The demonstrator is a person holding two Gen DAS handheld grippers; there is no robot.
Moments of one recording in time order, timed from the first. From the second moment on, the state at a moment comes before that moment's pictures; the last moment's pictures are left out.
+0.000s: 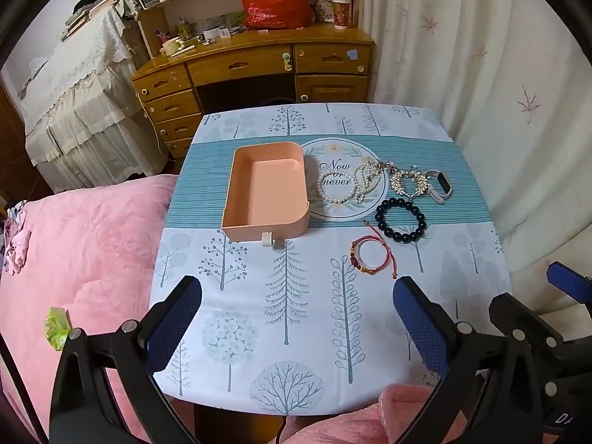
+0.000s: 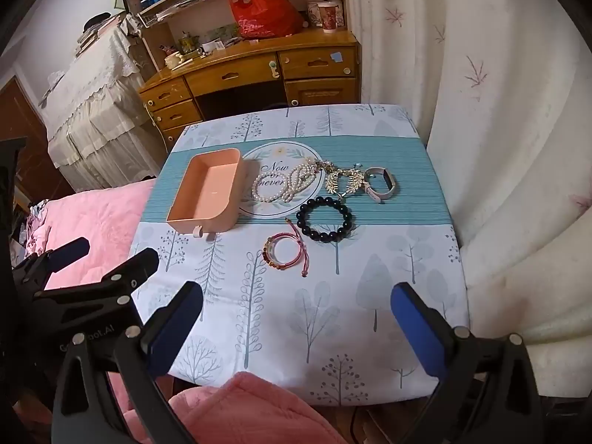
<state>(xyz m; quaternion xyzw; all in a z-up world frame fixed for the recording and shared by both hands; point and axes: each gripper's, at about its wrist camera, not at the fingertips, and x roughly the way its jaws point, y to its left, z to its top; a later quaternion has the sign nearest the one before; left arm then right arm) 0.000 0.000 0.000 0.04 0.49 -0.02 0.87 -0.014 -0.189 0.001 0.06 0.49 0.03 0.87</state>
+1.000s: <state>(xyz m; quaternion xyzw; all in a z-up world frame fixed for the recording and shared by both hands) 0.003 -0.003 0.001 0.04 0.49 -0.04 0.87 -0.010 -0.185 -0.002 0.05 0.50 0.02 0.86</state>
